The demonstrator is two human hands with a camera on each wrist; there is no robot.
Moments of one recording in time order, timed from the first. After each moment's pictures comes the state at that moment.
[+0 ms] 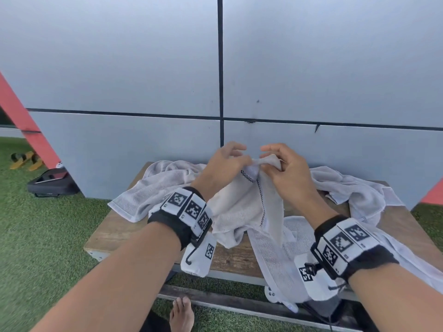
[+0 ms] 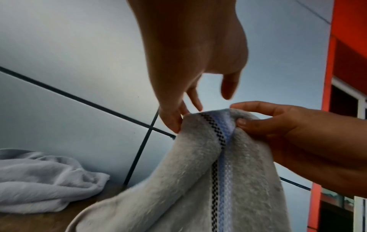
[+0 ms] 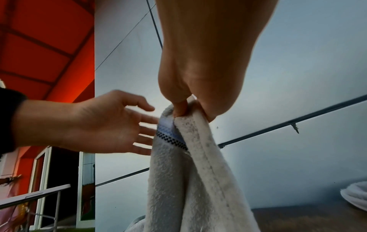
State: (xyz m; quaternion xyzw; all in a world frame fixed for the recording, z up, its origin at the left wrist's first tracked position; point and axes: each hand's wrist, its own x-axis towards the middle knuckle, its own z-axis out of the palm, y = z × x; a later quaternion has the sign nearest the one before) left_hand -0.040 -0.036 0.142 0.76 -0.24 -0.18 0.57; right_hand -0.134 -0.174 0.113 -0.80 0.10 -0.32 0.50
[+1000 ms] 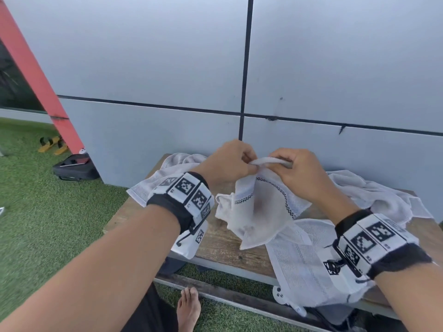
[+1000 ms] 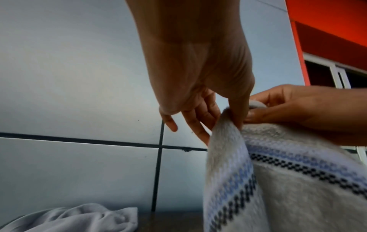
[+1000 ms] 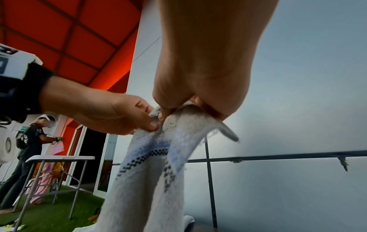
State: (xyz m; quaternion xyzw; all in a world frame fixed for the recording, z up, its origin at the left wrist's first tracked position) left_hand -0.016 -0.003 0.147 0.84 -0.39 -0.09 0.36; right_hand -0.121 -0.167 0.128 -0.90 0.00 -0.24 0.36
